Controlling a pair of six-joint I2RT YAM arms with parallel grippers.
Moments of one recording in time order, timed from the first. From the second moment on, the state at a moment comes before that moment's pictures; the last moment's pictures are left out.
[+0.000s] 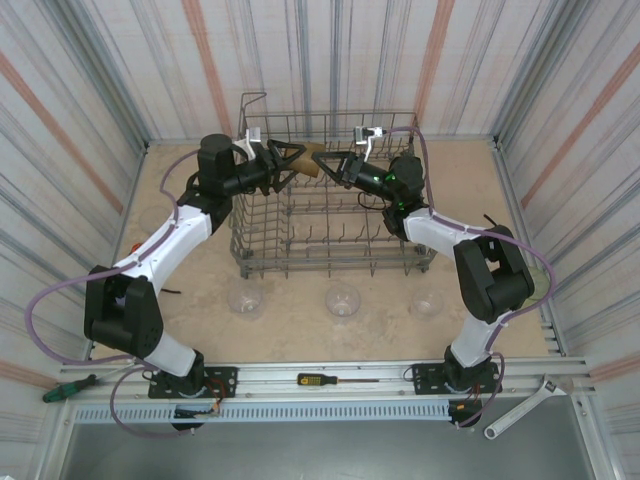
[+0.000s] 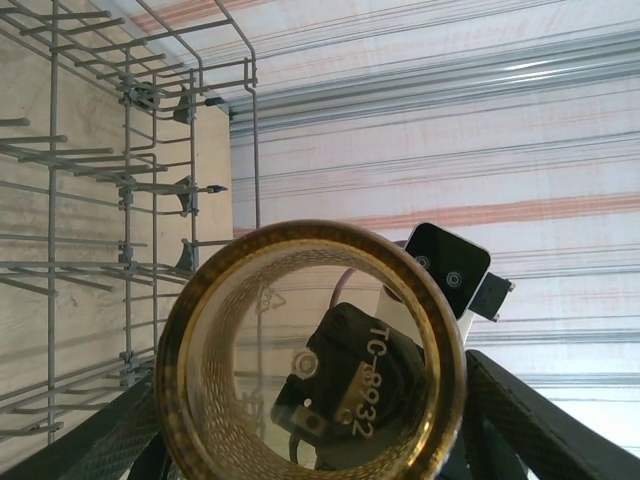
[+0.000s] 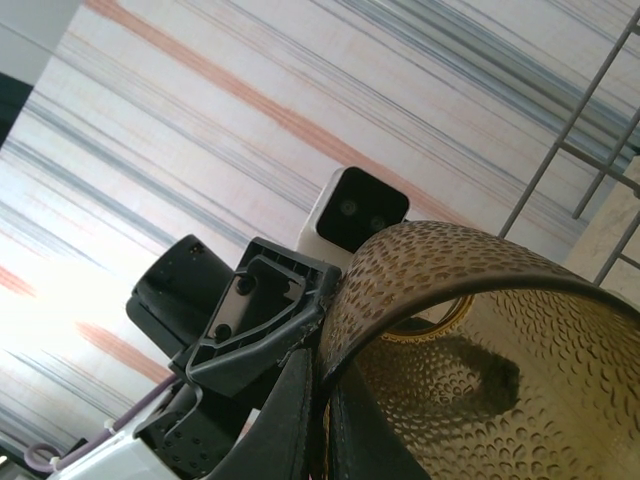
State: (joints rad) left arm -0.34 1.52 1.20 0.15 0.68 -1.26; right arm 0.46 1.75 1.10 1.02 -0.74 1.30
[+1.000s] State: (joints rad) left arm -0.35 1.52 1.32 -0.04 0.64 -1.02; right arm 0.48 1.39 1.02 0.37 -0.58 0.95
